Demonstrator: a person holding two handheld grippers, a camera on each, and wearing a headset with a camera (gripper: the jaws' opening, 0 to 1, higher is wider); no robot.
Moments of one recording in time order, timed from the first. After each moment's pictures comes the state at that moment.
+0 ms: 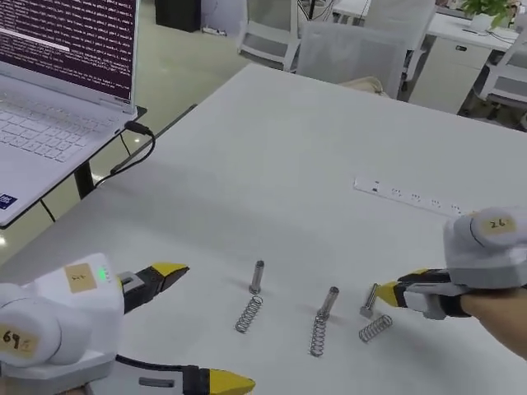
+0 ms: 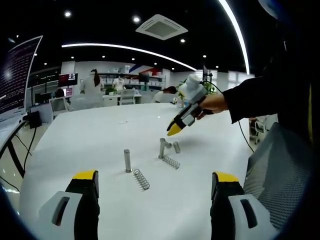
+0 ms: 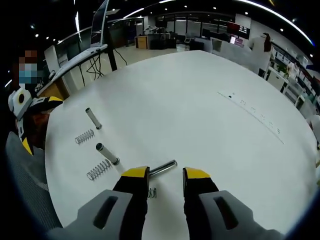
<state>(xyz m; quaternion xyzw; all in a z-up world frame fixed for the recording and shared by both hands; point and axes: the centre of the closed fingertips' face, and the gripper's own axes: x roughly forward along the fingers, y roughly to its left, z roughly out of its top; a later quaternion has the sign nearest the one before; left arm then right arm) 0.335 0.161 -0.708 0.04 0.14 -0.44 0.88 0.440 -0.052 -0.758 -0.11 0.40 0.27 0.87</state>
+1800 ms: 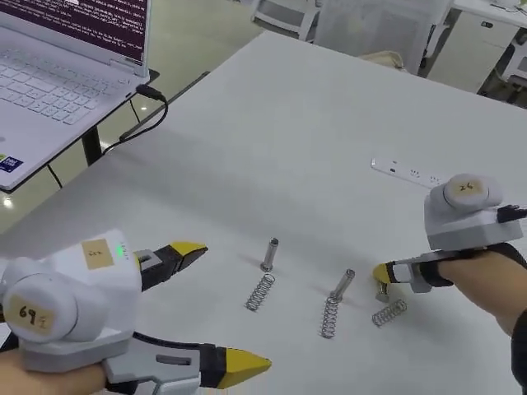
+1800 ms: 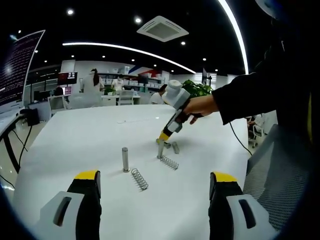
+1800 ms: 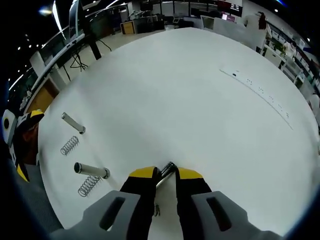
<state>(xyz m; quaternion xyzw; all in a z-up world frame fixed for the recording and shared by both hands) 0.338 0.158 -0.716 0.02 0.14 -0.45 0.88 0.456 -0.036 -0.792 -0.09 0.48 0.22 0.84</state>
